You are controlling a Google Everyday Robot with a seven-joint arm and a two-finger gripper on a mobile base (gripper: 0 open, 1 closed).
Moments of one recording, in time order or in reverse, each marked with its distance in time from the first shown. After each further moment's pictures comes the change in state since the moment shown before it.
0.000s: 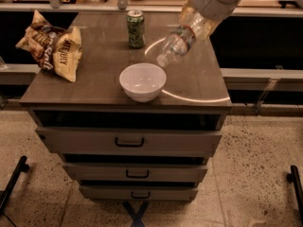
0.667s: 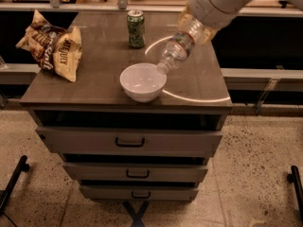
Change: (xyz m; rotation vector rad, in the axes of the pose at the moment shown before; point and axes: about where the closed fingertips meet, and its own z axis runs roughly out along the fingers) arm -0.018 0.004 -0.004 0.038 -0.009 -0.046
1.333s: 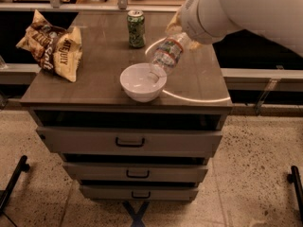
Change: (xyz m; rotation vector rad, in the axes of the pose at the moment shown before) arm -0.024 -0.017 0.006 0.169 0.085 -0.081
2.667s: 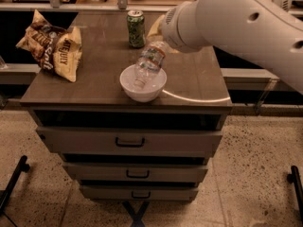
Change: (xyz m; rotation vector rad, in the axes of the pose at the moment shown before) arm -0.027 -0.023 0.036 0.095 -0.012 -0.096
